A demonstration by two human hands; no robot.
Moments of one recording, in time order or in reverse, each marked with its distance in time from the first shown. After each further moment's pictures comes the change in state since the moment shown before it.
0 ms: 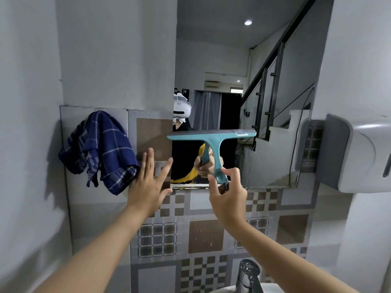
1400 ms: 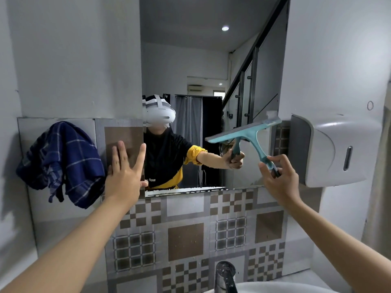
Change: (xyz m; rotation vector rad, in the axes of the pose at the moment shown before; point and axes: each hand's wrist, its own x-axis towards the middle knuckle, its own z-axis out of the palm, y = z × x) left_hand 0.042 0.021 -0.030 0.091 -0.075 -0.106; right_hand 0.079 0.078 -0.156 -0.147 0.089 0.081
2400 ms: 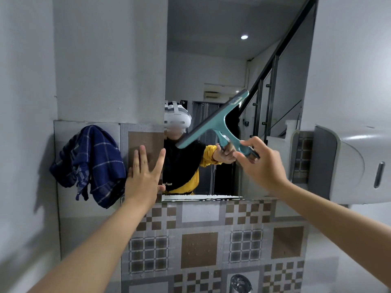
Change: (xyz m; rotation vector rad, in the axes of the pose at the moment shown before) left_hand 0.002 0.001 -0.004 -0.012 -0.050 -0.045; right_hand 0.027 -0.083 0.051 -0.095 -0.172 -0.429
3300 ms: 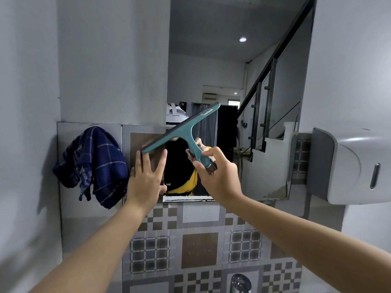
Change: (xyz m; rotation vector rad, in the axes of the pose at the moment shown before) left_hand -0.002 -0.003 -0.001 0.048 0.093 0.052; right_hand -0.023 -0.074 0.069 0.236 -0.029 0.123
